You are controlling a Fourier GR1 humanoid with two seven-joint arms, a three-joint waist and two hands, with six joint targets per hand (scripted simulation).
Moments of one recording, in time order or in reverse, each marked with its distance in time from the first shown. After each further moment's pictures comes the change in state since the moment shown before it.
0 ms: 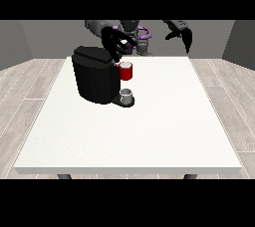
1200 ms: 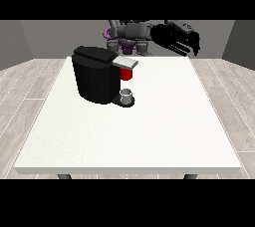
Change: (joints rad) left arm -0.209 -0.025 -0.071 -0.015 0.012 -0.059 0.011; right arm -0.216 -0.038 -0.043 -0.123 0.026 0.009 0.010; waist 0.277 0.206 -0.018
